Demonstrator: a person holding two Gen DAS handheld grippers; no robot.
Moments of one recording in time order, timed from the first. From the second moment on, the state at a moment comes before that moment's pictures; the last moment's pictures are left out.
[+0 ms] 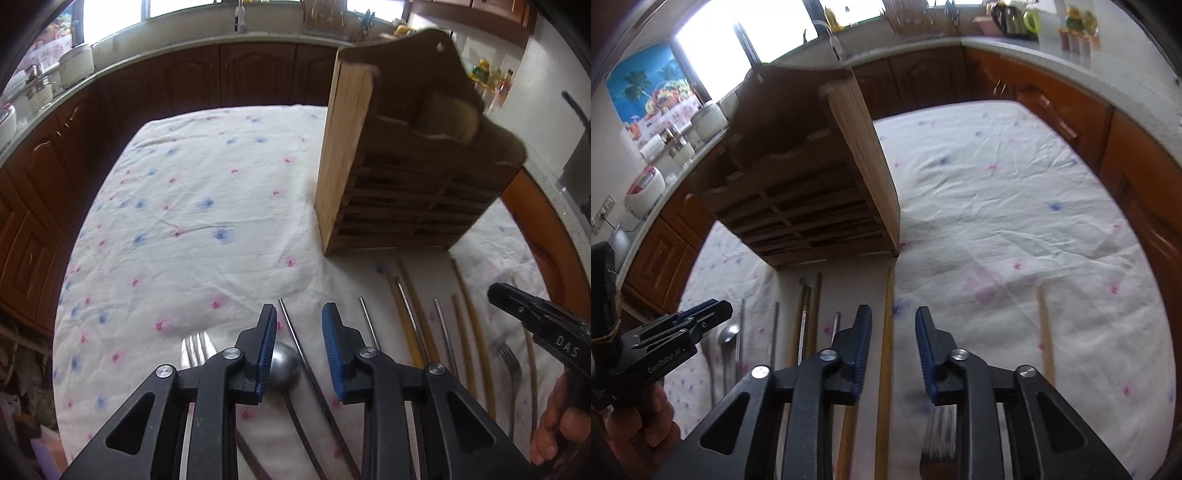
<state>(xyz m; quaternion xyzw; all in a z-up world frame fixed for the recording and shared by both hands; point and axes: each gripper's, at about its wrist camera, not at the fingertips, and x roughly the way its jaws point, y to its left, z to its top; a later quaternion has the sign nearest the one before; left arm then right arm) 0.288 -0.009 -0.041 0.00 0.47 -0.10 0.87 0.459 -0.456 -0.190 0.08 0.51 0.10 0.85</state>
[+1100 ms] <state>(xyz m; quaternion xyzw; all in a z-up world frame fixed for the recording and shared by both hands) 0.262 -0.020 -0.023 -0.01 0.45 -0.17 0.88 0.453 -0.457 -0.148 0.07 0.46 0.13 0.88</state>
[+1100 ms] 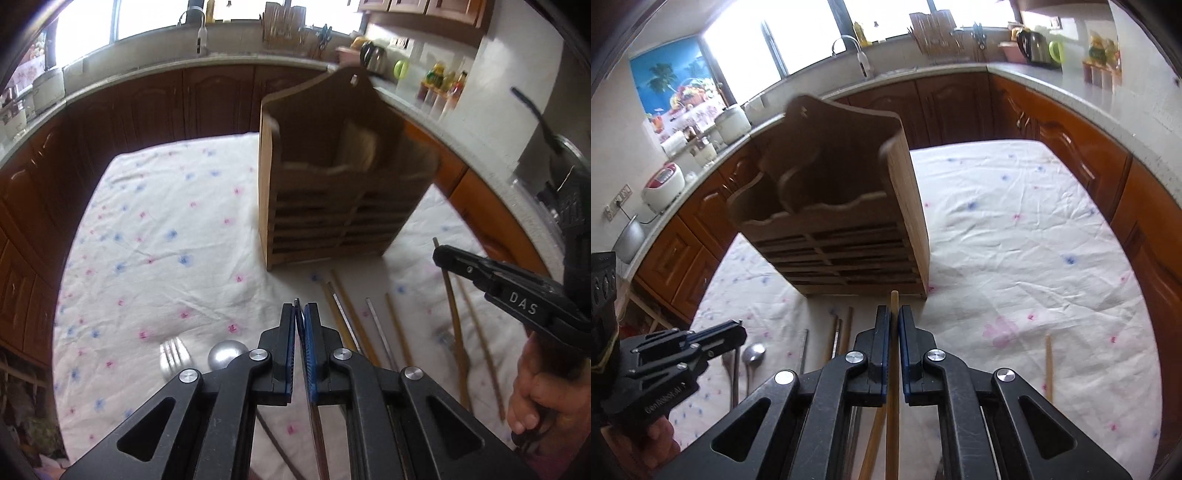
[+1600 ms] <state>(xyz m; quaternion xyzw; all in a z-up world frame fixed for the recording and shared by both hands) 0.182 0.009 0.047 -0.03 0.37 -0.19 0.91 0.405 -0.457 -0.080 0.06 0.38 0.16 0.91</state>
